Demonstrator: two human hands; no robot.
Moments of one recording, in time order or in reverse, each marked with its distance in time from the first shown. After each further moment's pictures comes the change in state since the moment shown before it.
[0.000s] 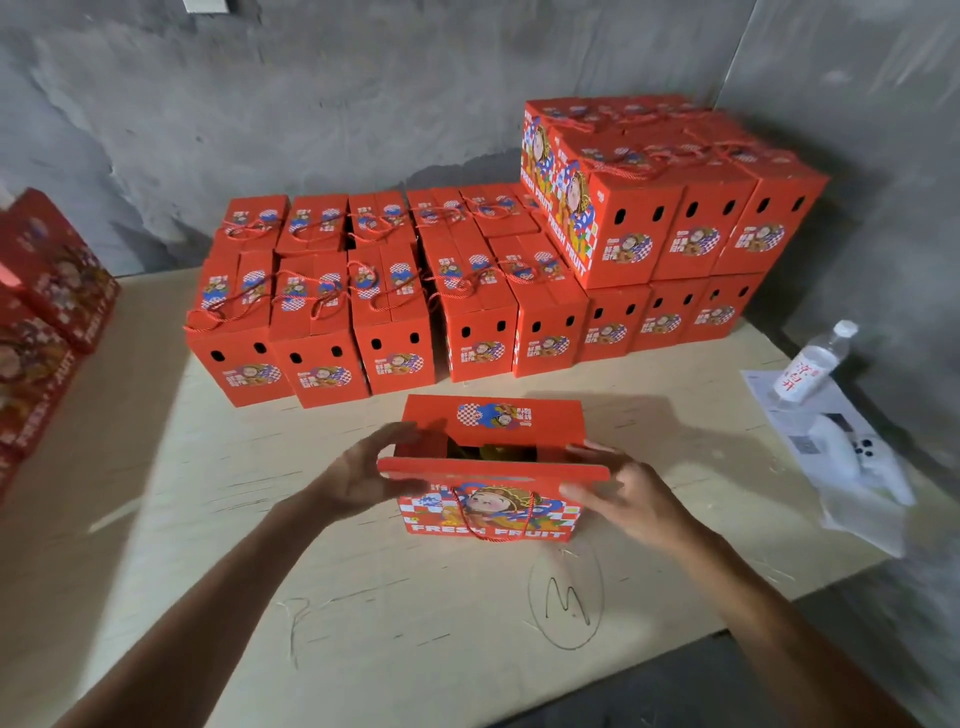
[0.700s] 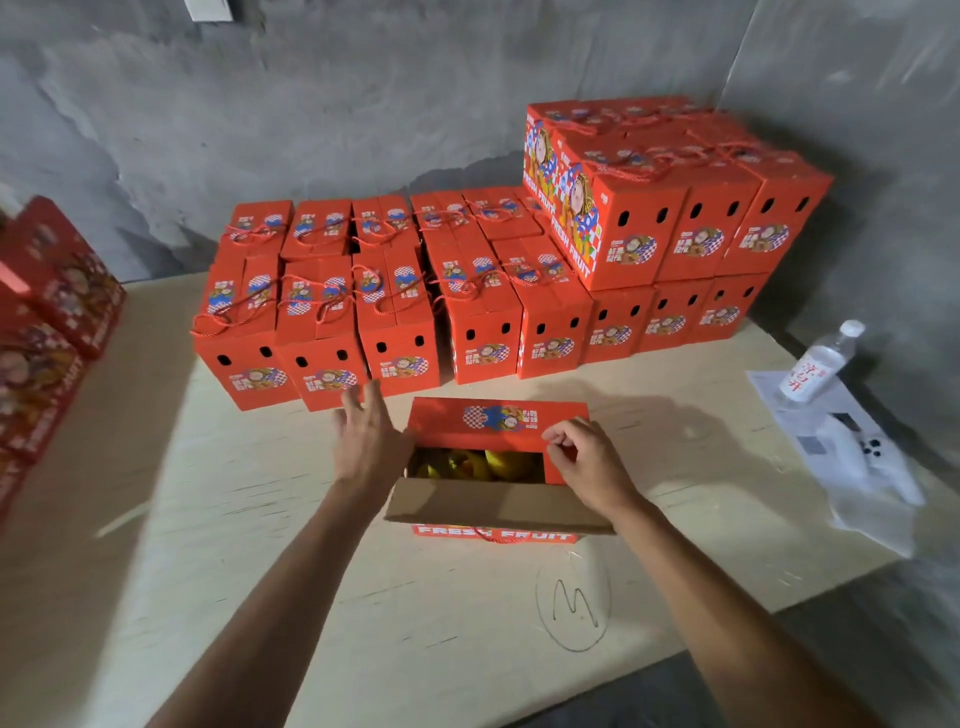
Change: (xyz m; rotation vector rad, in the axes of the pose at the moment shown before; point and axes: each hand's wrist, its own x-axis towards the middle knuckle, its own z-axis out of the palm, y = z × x) left_hand 0.031 0.048 0.016 0.694 0.583 -0.354; right_hand 0.056 -0.025 0.037 -0.204 0.278 -0.113
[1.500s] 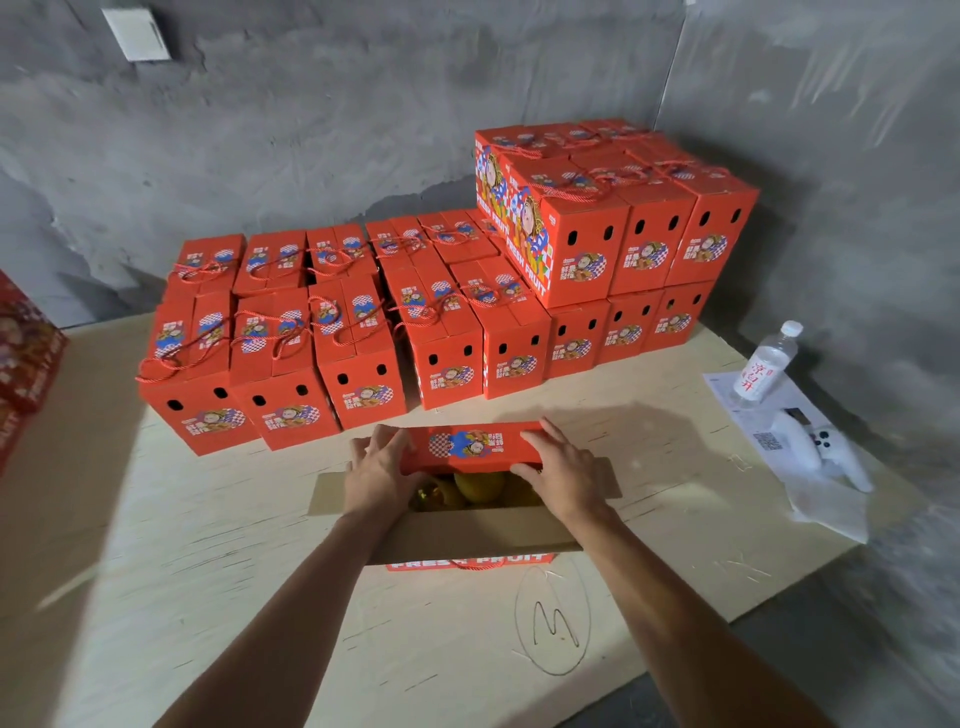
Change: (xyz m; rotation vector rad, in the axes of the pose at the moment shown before) left_hand 0.018 0.012 0.057 -0.002 -0.147 0.243; right_hand 0.008 -0.005 -0.007 -0.359 -0.095 0.174
